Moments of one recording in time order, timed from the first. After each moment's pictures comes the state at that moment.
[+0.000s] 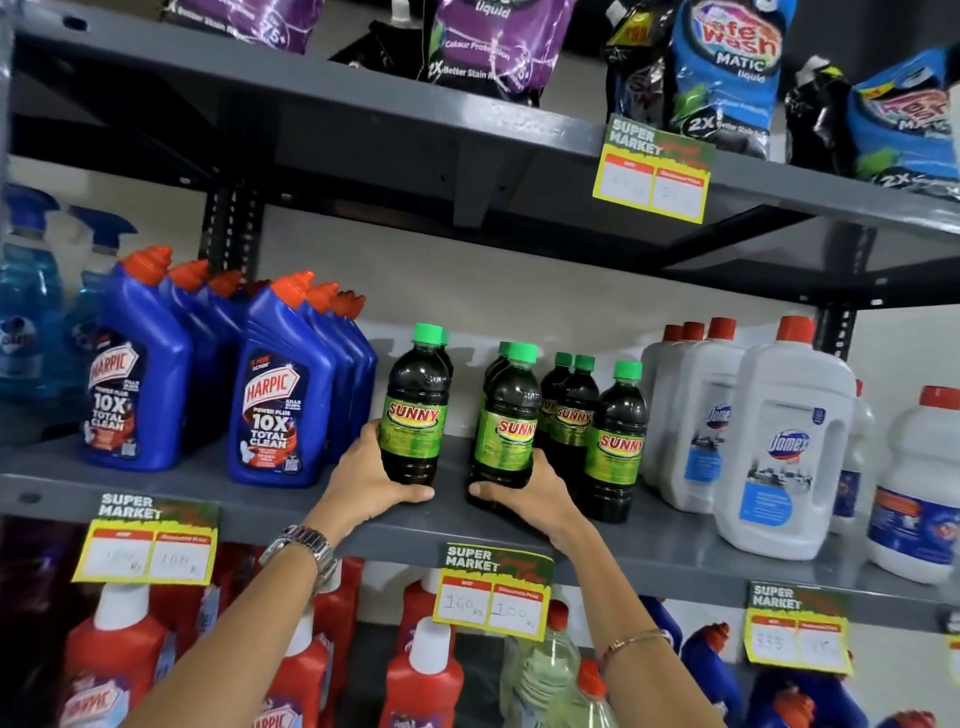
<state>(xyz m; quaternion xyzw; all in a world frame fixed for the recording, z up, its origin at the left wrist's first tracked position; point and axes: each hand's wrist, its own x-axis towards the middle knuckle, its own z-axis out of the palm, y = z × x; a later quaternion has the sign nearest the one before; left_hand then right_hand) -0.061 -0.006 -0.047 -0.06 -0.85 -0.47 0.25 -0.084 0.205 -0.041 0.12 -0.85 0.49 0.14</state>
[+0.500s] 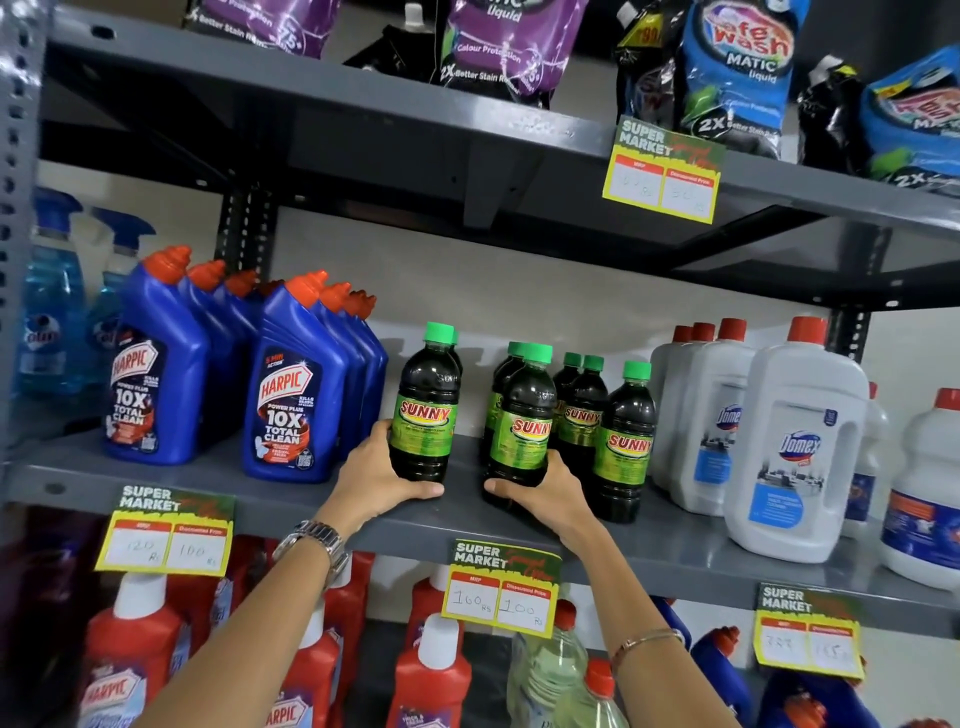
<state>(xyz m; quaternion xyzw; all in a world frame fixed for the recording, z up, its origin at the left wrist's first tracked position) -0.058 -0.007 -0.050 -0.06 -0.85 -0.46 0.26 -0.087 0.208 -0.043 0.10 -0.85 0.49 0.17</state>
